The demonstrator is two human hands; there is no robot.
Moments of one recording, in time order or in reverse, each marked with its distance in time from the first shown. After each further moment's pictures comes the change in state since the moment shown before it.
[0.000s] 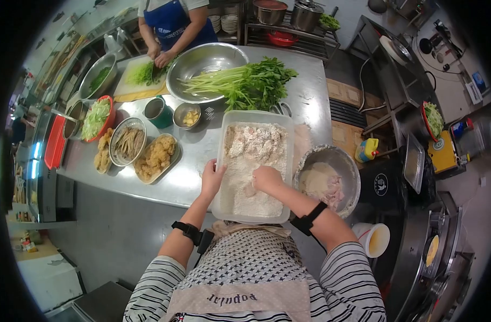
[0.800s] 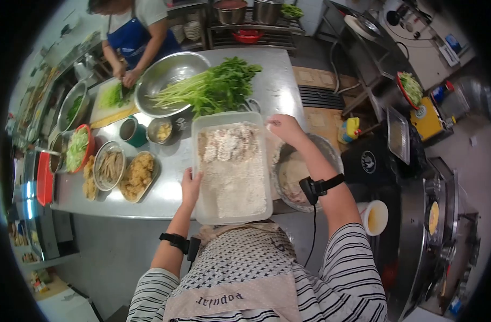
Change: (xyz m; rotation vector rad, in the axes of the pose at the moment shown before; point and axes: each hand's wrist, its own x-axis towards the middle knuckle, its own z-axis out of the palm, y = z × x) left_hand -0.001 0.002 0.003 -0.097 -0.013 0.046; right_hand -0.003 0.141 -0.091 0.637 0.575 0.020
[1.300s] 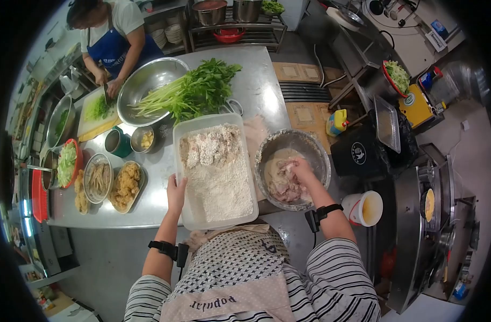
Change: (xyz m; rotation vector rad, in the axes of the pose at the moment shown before) left_hand 0.002 -0.002 0.000 -0.003 -0.006 0.014; right_hand -0.138 0.140 0.001 0.398 -0.065 0.703
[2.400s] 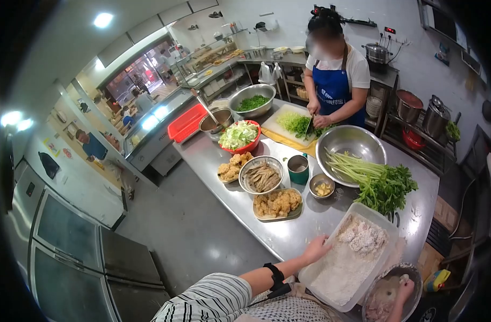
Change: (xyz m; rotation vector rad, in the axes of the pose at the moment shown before) left_hand 0.002 -0.005 0.002 0.162 0.049 -0.017; right_hand 0.092 0.011 -0.013 -0.429 0.487 -0.611
